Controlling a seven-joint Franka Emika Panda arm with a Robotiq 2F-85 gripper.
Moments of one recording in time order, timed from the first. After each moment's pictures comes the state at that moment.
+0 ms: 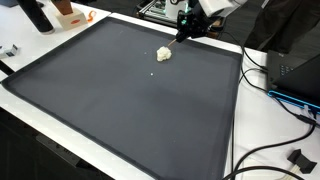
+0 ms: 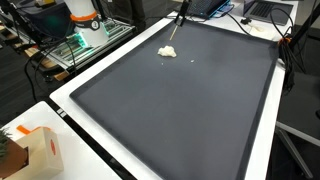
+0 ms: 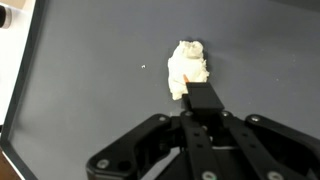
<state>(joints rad) 0.36 0.31 0.23 -1.99 -0.51 1.80 0.48</state>
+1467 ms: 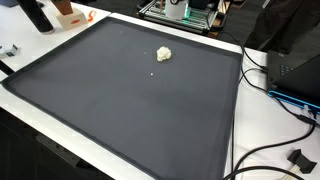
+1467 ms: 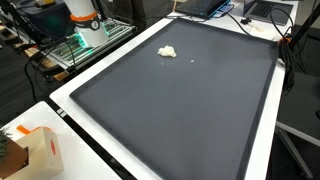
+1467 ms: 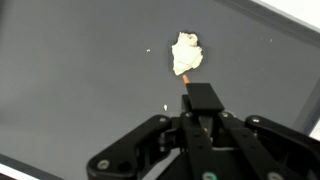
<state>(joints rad) 0.14 -0.04 0.14 -1.99 -0.09 1.80 -0.11</state>
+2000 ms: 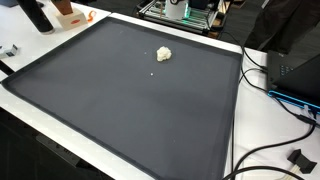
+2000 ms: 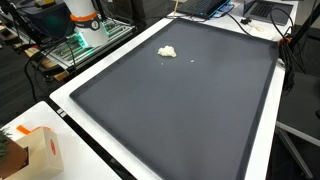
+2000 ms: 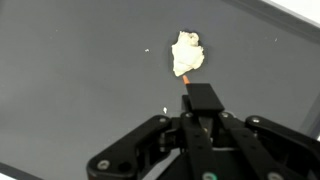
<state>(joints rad) 0.14 -0.01 0.14 -2.02 -0.10 1.85 -0.10</state>
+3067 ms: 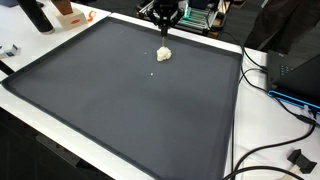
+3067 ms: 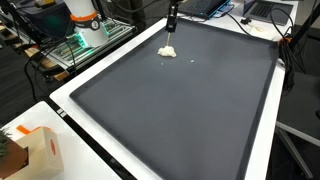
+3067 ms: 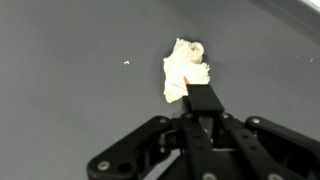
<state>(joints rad) 0.13 0.02 0.13 -2.36 -0.07 2.28 -0.18</state>
